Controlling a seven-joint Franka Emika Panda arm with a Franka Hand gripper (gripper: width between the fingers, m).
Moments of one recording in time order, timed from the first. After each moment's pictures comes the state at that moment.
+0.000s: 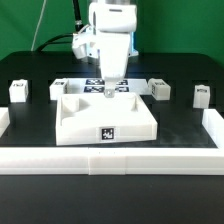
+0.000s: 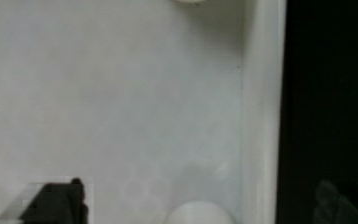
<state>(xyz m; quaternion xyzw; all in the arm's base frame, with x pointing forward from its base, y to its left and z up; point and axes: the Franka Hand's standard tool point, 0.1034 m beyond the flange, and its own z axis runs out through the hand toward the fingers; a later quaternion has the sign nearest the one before) 0.447 -0.027 0.028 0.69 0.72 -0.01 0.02</state>
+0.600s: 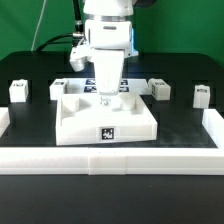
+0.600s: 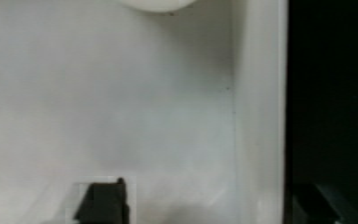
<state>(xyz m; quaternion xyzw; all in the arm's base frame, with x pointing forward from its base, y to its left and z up) 0.444 -0.027 0.016 0.70 0.72 -0.01 0.01</state>
